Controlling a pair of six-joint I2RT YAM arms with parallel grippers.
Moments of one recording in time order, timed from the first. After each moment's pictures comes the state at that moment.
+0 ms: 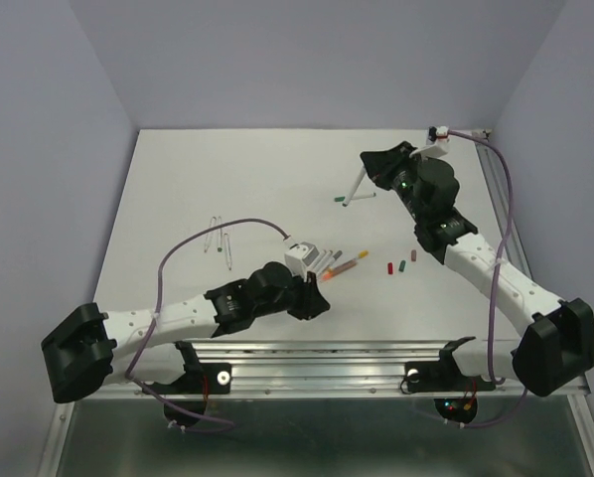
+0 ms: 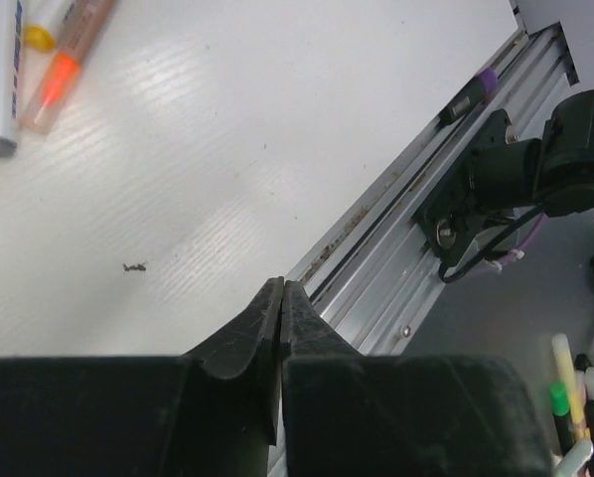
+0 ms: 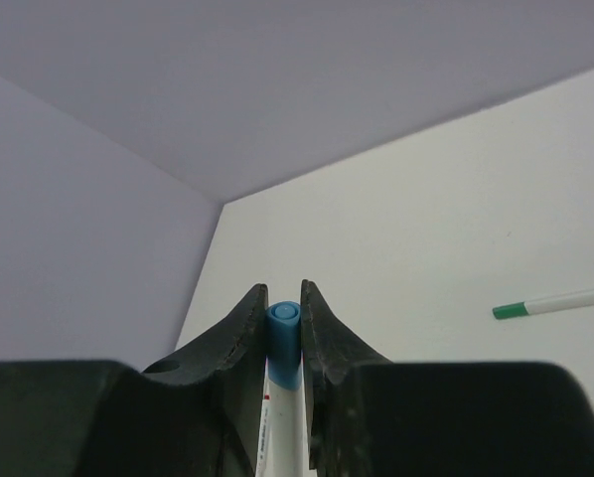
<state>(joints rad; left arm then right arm) -1.08 1.10 0.49 0.12 0.06 -0.70 0.43 1.27 1.00 0.30 0.14 0.75</state>
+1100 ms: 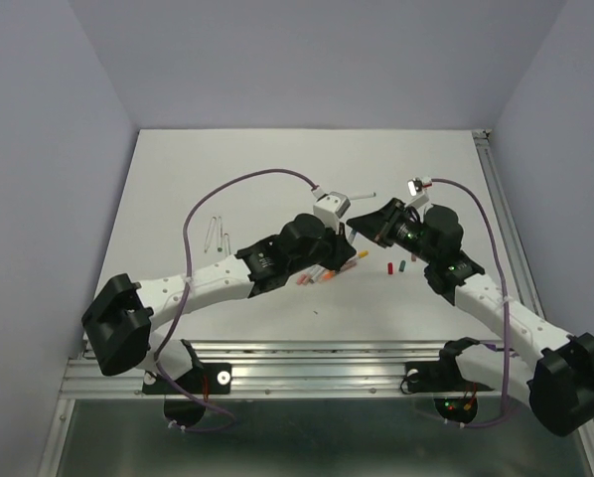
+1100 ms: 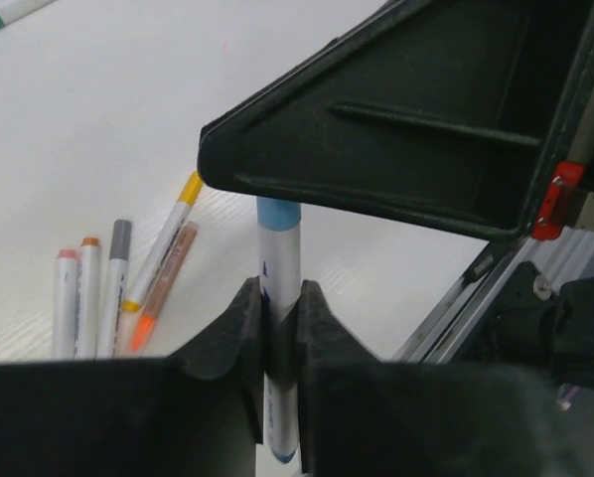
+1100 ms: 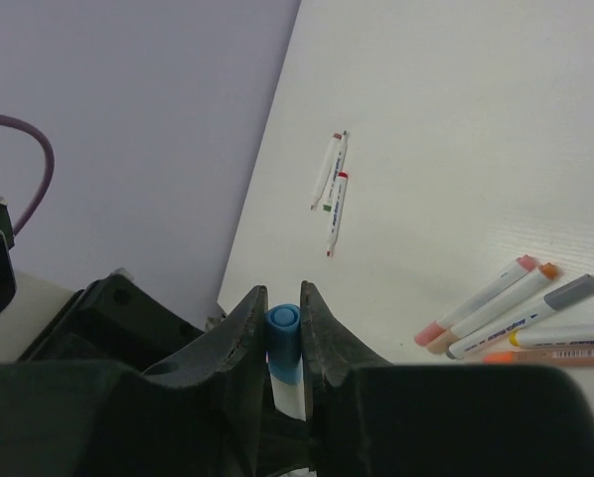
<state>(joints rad) -1.01 1.40 0.98 0.03 -0.07 -0.49 0.43 1.04 0.60 0.33 -0.37 0.96</state>
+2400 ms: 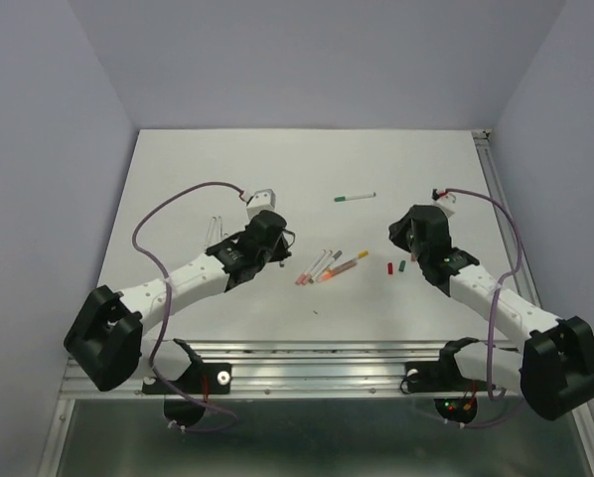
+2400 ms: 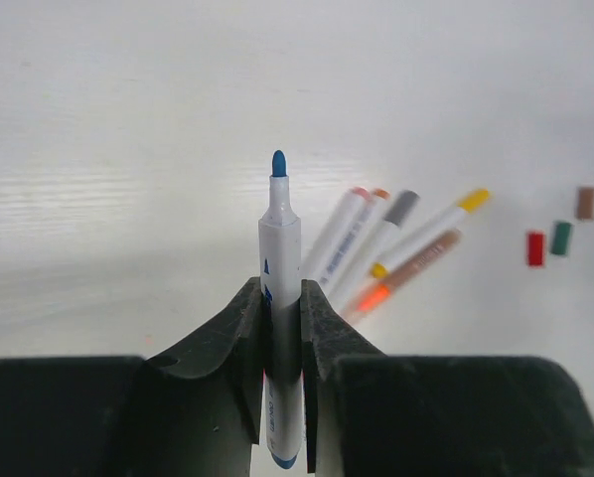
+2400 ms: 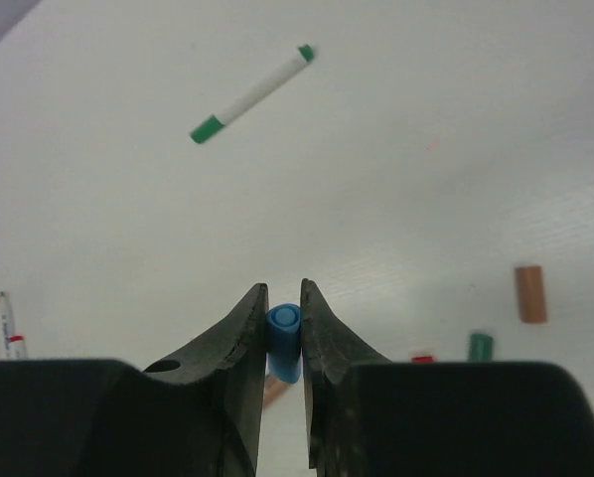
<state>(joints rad) -0.82 1.26 0.78 -0.15 -0.30 -0.72 0.39 1.15 0.66 0.05 0.29 0.74</state>
